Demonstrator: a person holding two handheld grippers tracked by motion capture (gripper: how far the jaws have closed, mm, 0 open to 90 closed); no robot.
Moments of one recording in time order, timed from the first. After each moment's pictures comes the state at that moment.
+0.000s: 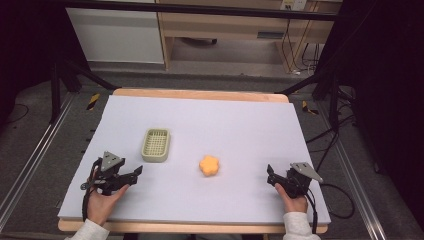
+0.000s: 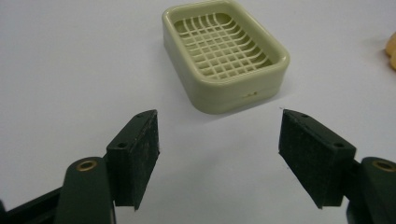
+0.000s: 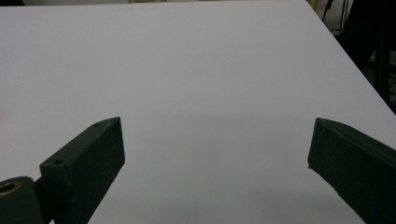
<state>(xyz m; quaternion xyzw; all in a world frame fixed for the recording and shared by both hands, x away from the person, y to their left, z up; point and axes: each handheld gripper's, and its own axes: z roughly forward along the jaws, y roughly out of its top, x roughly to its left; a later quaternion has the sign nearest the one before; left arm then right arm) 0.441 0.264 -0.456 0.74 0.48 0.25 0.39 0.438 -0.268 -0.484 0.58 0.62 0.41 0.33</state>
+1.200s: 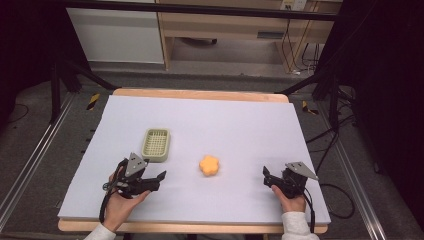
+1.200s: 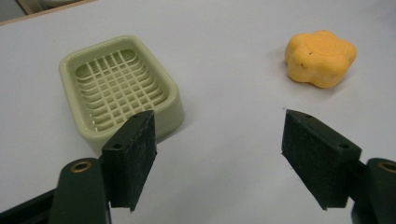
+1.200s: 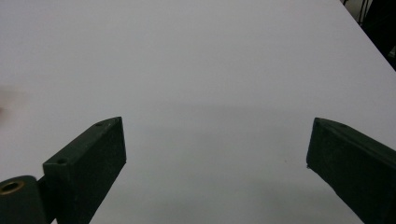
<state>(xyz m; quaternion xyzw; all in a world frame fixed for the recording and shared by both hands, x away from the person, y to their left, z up) 0.432 0.200 -0.439 0.79 0.40 0.23 0.41 0.439 -0.258 -0.483 0.57 0.64 0.40 0.31</state>
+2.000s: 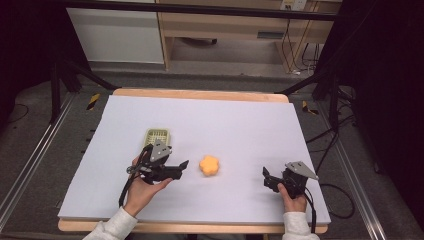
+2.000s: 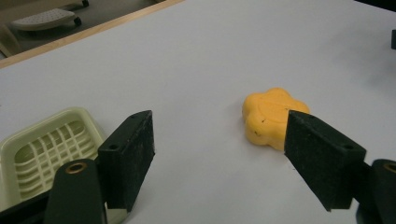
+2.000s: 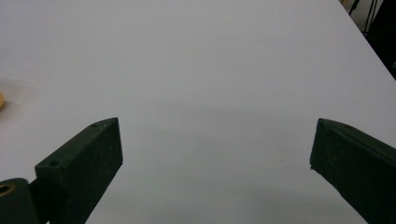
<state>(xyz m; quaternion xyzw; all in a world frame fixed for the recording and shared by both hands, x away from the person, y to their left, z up) 0.460 0.142 -0.409 0.80 0.35 0.22 0.43 0.438 -0.259 -0.481 0.56 0.65 0.40 0.32</state>
